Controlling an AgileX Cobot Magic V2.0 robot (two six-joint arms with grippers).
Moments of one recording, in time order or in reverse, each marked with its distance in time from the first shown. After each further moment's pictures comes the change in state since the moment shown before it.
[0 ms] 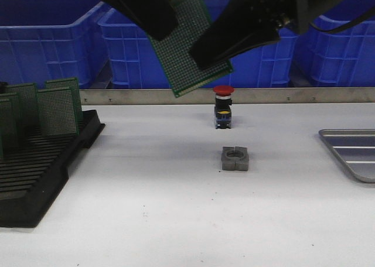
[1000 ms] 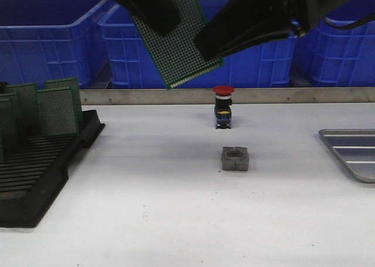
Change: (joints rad) left arm 0.000 0.000 0.000 0.002 -0.003 0.002; right arm -0.018 -0.019 0.030 0.059 -0.026 -0.010
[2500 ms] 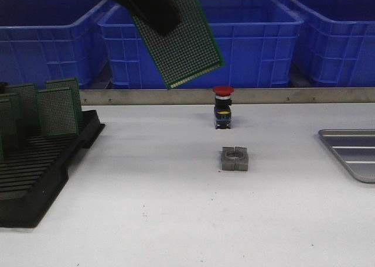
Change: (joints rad) left arm 0.000 0.000 0.000 0.000 0.000 0.000; right arm -0.247 -1.213 0.448 -1.205 -0.284 1.649
